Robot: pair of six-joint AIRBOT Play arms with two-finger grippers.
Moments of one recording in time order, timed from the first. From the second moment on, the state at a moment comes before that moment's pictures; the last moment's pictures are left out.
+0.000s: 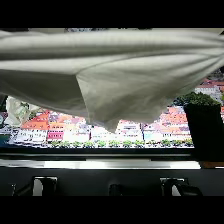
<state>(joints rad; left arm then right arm) 0.65 -0.43 1.34 1.12 -0.82 -1.65 -0.13 -0.73 1.70 -1.10 1.29 1.08</state>
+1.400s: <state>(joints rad) 0.25 -1.42 1.08 1.09 -1.22 -1.45 -0.17 -1.63 1.60 -1.05 1.47 0.98</state>
